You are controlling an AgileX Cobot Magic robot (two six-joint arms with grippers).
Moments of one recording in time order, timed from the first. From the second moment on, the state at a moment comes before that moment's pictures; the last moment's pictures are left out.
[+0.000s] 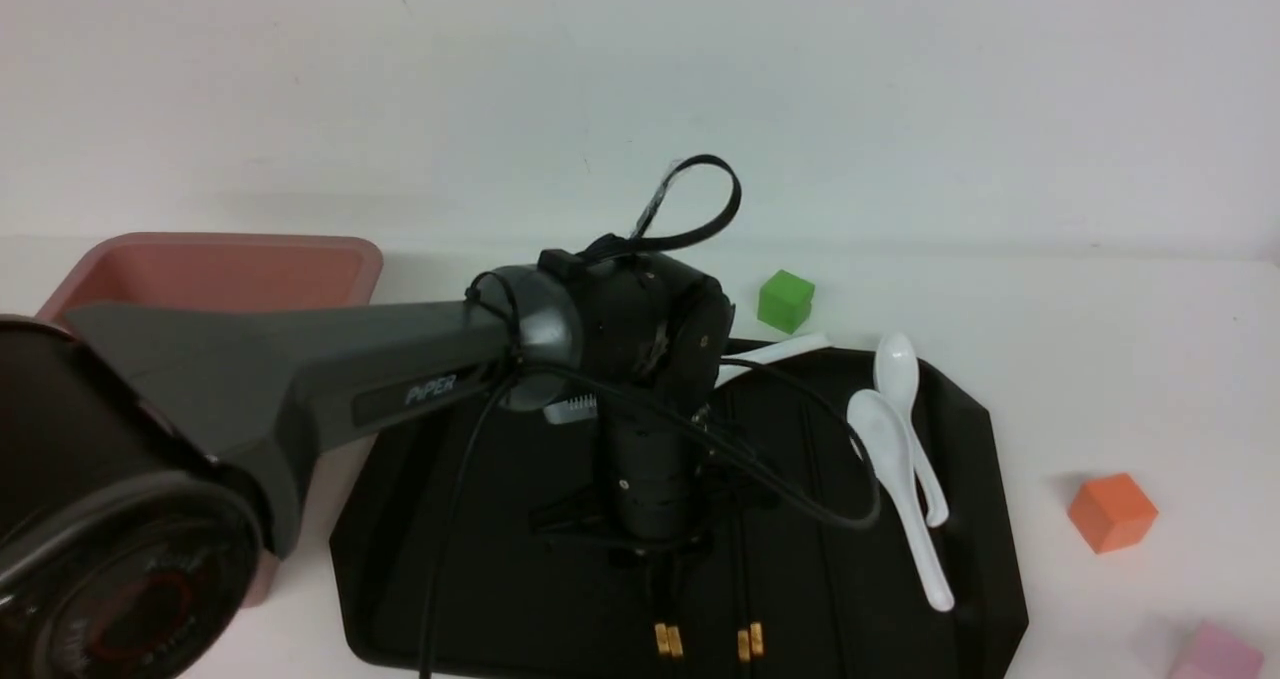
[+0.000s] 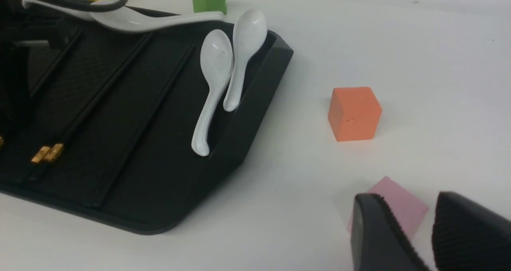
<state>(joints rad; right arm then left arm) 0.13 -0.01 0.02 0.01 0.36 0.01 -0.69 2.14 -1.63 -0.04 1.02 -0.89</state>
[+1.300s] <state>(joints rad) 0.13 -0.01 0.02 0.01 0.36 0.01 -0.01 1.84 -1.44 0.06 1.07 -0.37</state>
